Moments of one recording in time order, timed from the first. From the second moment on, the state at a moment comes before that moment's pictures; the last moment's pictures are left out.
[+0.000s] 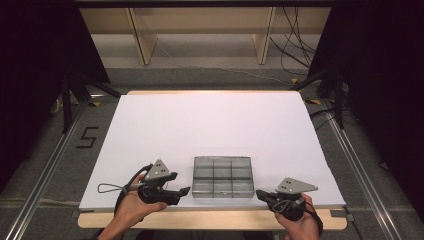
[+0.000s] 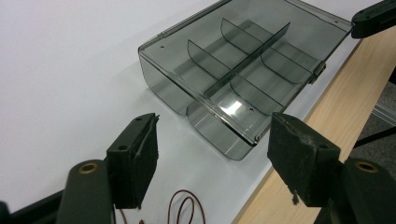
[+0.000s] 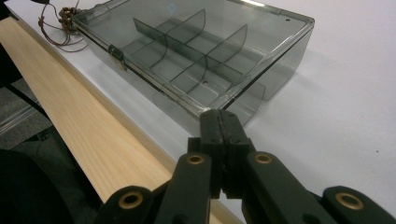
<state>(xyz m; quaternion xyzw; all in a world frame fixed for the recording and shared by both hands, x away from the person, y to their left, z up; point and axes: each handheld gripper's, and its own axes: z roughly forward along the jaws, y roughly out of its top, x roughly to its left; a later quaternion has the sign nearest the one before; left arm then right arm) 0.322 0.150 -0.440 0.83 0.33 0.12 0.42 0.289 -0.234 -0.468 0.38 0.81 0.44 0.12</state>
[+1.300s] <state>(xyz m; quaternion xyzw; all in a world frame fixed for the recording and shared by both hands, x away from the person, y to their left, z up) 0.321 0.147 -0.445 0.84 0.33 0.11 0.42 0.291 -0.230 -0.463 0.38 0.79 0.46 0.12</state>
